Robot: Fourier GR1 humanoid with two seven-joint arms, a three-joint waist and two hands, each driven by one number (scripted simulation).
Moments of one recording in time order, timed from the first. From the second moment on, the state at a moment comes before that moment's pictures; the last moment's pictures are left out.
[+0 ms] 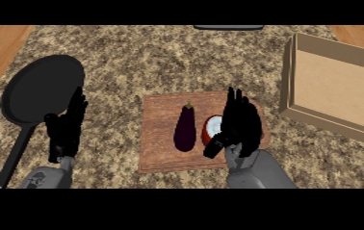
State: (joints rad) left arm -0.11 0.33 -0.17 -1.27 0.24 0.36 -0.03; right arm -0.36 -0.02 0.48 -1.58 0.88 0.16 1.25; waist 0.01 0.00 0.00
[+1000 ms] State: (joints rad) left arm -0.11 0.31 -0.15 -1.29 0.21 0.34 0.00; right arm -0.41 -0.01 0.49 -1.45 0.85 0.08 1.18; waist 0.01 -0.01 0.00
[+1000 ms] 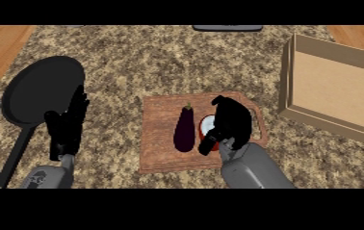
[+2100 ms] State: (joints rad) left arm -0.06 0.30 -0.11 -1.32 0.19 0.34 0.00; right arm 0.11 -0.66 0.61 -1.97 0.82 0.05 0.47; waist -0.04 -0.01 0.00
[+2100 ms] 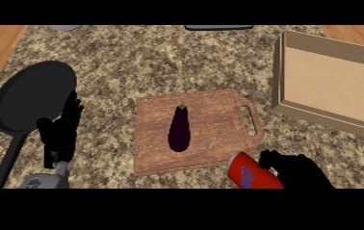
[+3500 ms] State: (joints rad) left arm -0.10 0.26 -0.09 -1.29 0.15 0.31 0.00; right arm 0.21 -0.95 -0.40 -2.09 0.18 0.14 0.14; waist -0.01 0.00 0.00
